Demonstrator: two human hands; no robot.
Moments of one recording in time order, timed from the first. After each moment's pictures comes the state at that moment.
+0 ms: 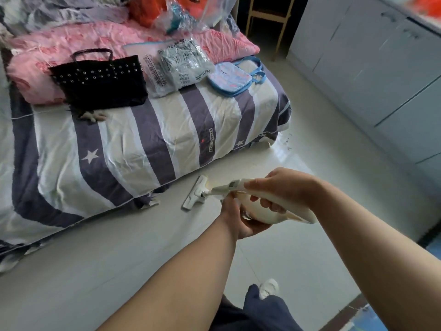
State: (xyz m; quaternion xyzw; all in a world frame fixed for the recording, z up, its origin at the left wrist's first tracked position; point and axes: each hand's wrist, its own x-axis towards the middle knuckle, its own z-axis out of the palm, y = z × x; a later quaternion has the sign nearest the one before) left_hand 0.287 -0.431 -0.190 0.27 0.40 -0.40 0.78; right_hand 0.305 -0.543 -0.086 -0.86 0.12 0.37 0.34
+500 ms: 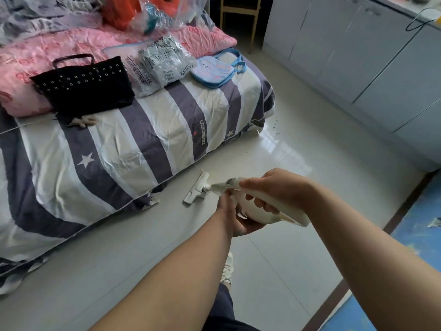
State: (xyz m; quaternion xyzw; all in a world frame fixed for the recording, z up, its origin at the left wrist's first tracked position) left_hand 0.221 -0.382 -0.191 0.34 0.37 -0.45 0.74; right_hand 0.209 -0.495 -0.090 -0.82 0.21 0.31 0.43
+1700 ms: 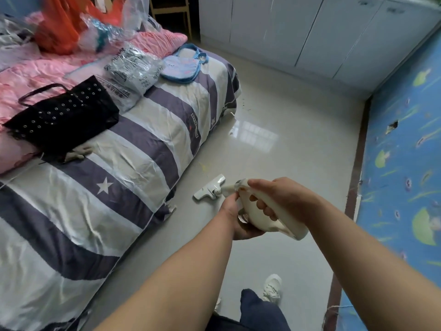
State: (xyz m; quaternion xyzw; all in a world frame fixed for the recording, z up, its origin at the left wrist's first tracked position) left_hand 0.195 -0.118 -0.172 0.40 0.35 -0.63 0.56; right_hand 0.129 -0.221 -0.108 -0.68 0.44 0.17 0.56
